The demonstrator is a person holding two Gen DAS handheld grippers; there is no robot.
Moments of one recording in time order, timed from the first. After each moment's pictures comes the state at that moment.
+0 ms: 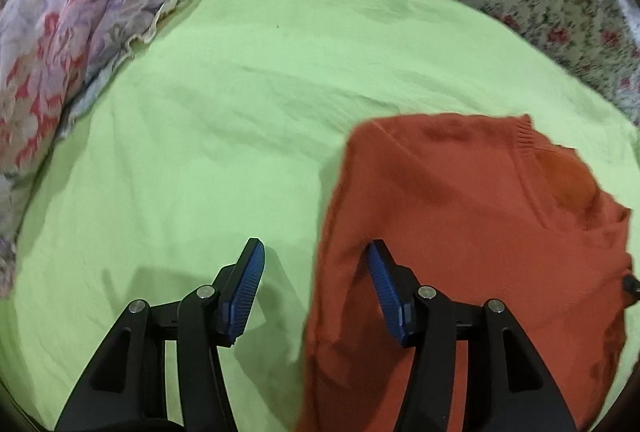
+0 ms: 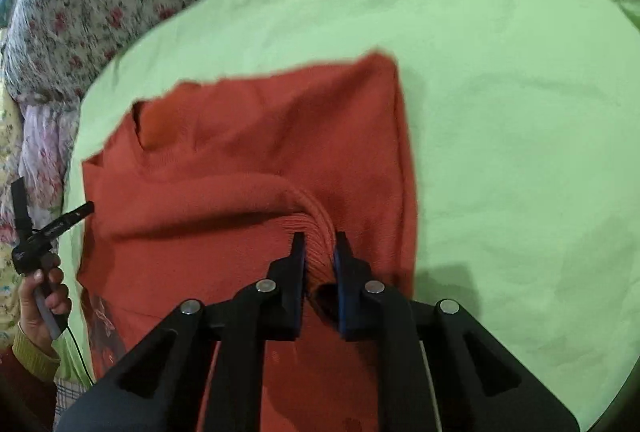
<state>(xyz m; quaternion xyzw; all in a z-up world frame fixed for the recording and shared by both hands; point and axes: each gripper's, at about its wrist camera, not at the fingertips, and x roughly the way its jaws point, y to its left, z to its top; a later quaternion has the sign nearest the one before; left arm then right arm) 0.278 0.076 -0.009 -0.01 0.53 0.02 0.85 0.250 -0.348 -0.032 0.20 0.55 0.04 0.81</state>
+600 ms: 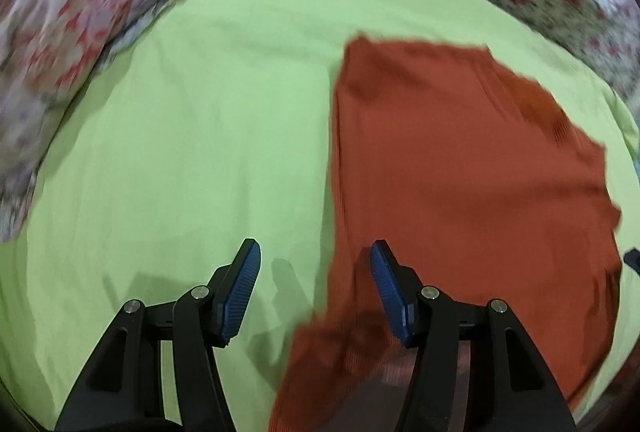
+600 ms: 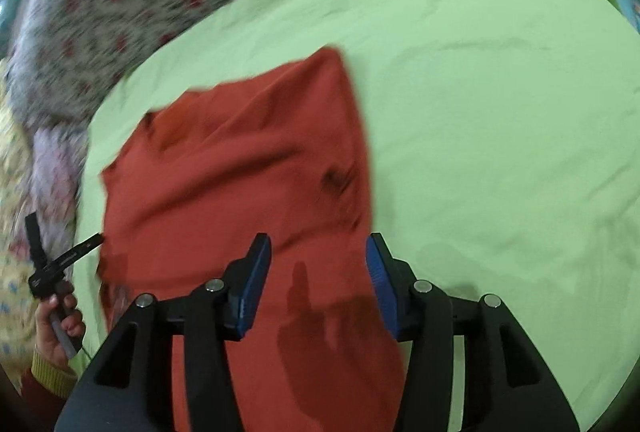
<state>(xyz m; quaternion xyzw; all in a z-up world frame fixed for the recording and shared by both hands) 0.178 0.090 0.012 -0.02 0.56 -0.02 0.83 0.185 -0.352 -0.008 0.24 0.54 0.02 0.80</state>
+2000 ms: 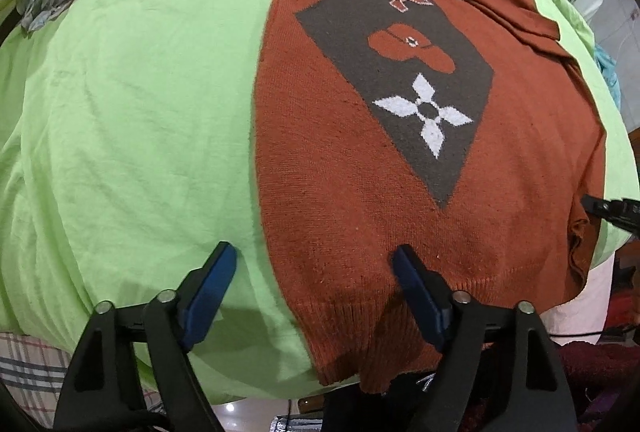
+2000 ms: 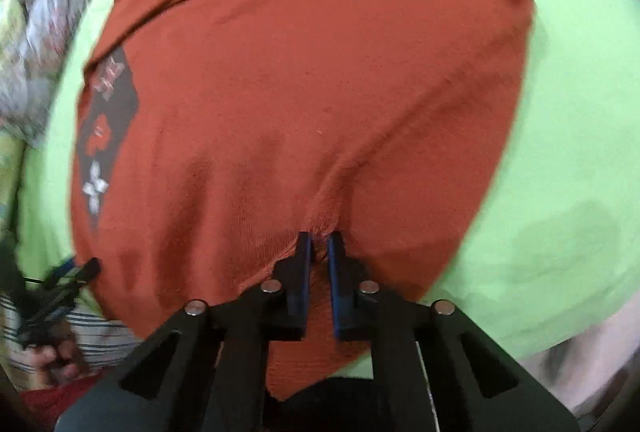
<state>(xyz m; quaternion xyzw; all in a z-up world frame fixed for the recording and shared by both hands) -0.140 0.129 -0.035 -0.01 0.61 -0.08 0.79 -0.009 -0.221 -0.060 0.22 0.64 0.01 0.73</state>
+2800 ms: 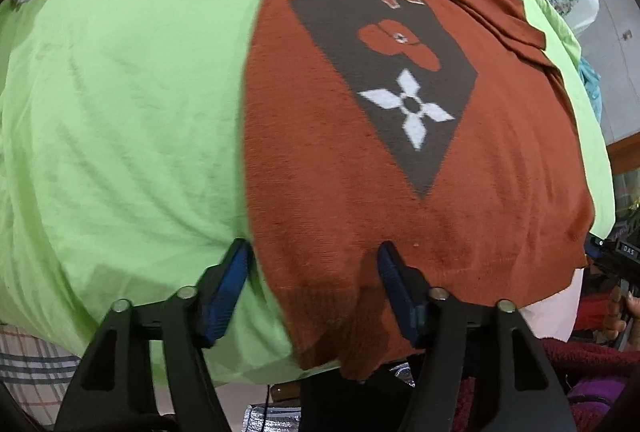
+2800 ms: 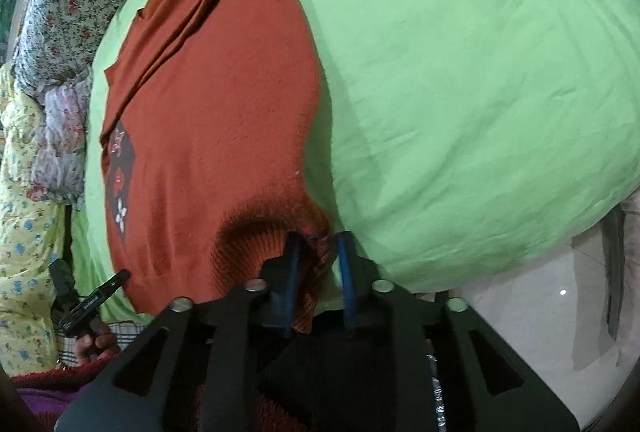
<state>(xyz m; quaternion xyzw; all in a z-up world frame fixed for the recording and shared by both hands) -0.143 0.148 -0.028 -0.06 0.63 -0.11 0.77 -0.100 -0.321 -0.057 0.36 0.59 -0.01 0.72</state>
